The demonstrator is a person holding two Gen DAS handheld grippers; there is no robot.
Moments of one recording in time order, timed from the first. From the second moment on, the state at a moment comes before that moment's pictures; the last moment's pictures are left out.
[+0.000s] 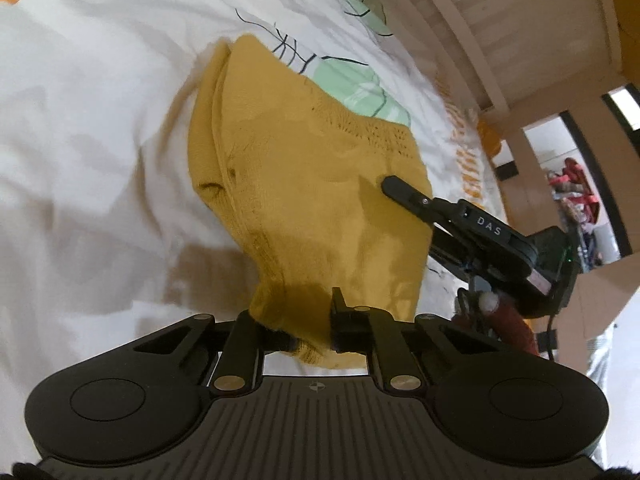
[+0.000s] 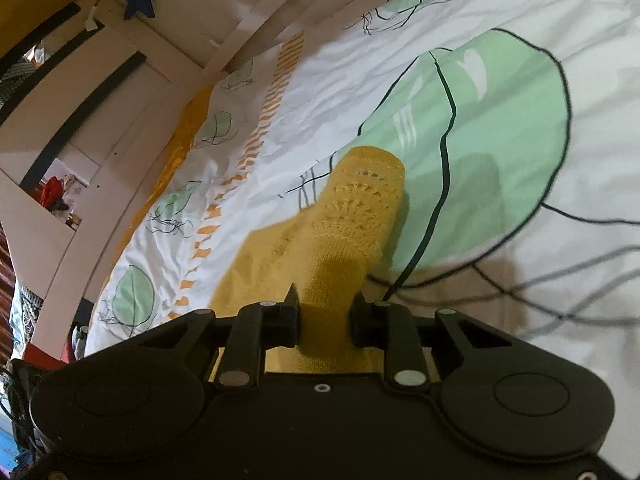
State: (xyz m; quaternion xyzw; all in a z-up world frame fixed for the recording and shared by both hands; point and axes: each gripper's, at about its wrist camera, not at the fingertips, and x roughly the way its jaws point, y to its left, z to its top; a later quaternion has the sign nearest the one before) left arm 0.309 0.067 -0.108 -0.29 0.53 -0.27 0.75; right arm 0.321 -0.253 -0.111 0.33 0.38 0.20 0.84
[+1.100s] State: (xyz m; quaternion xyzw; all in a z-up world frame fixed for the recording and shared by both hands) left arm 0.125 0.052 -0.075 -0.12 0.47 -0.23 0.84; right arm 0.126 -0.254 -0.073 0.23 0.37 0.10 0.90
